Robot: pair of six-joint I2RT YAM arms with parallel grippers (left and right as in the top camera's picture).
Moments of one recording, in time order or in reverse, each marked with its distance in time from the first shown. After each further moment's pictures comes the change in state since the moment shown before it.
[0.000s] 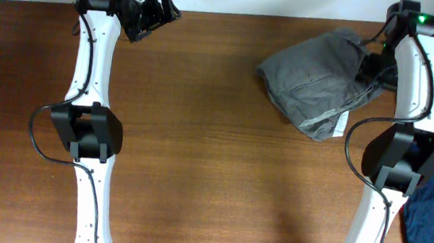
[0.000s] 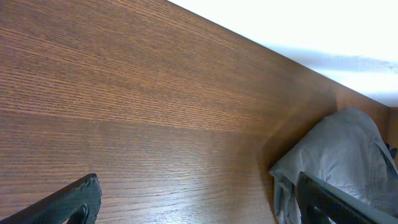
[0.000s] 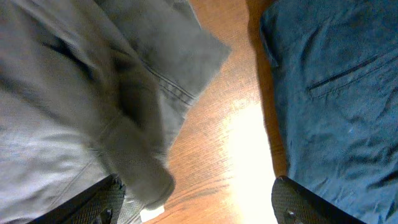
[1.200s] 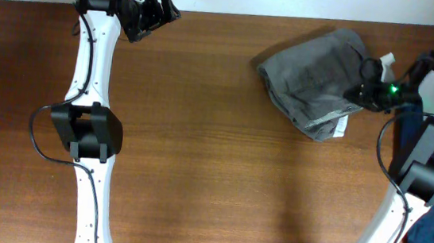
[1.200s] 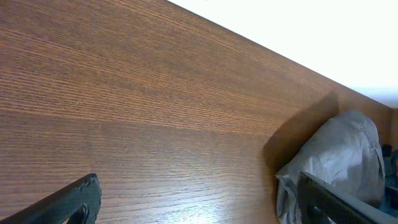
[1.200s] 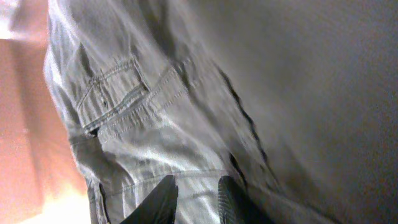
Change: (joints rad) left arm 0.000 0.000 0.000 0.000 -0.007 0.000; right arm -0.248 0.022 -0.464 0.369 -1.031 -0.510
